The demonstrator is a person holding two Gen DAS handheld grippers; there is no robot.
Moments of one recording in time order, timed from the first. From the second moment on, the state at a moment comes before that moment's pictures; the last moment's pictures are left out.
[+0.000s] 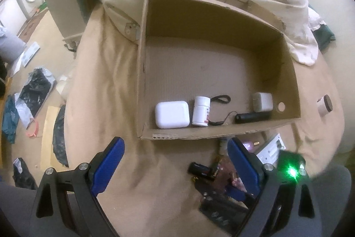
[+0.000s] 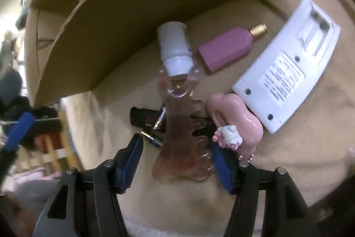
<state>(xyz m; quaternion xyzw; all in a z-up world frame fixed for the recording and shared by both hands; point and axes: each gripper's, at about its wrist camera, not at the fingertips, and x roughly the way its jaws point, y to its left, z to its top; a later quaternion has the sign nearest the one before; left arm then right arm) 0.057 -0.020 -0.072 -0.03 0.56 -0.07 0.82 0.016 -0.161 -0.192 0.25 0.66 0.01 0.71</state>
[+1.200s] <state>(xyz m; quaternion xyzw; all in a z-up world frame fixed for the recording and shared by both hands) 0.020 -0.097 -0.159 0.18 0.66 -0.18 0.71 0.013 -0.280 -0.089 0.31 0.51 0.14 0.79</state>
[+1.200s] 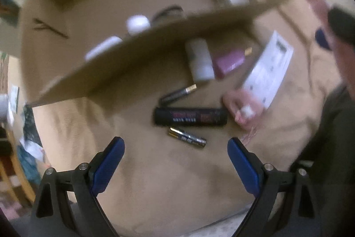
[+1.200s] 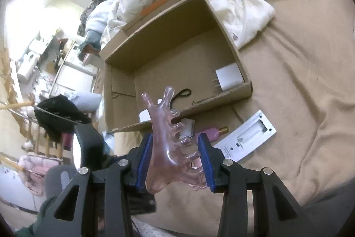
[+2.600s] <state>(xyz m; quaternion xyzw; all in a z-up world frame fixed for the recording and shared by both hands) 0.024 -0.063 -0.097 0.14 0.60 -0.12 0.78 0.007 -0.285 -0.080 0.32 0.49 0.16 0.79</state>
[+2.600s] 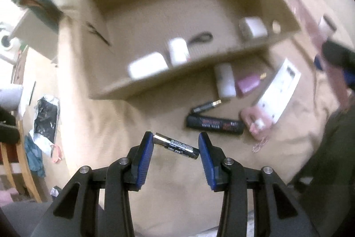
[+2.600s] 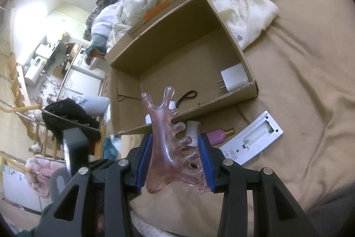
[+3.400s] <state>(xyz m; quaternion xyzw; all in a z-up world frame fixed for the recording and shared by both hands) 0.104 -0.069 -0.030 0.13 0.51 -0.11 0.84 0.078 -0.282 -0.070 0.25 0.49 0.13 0.82</state>
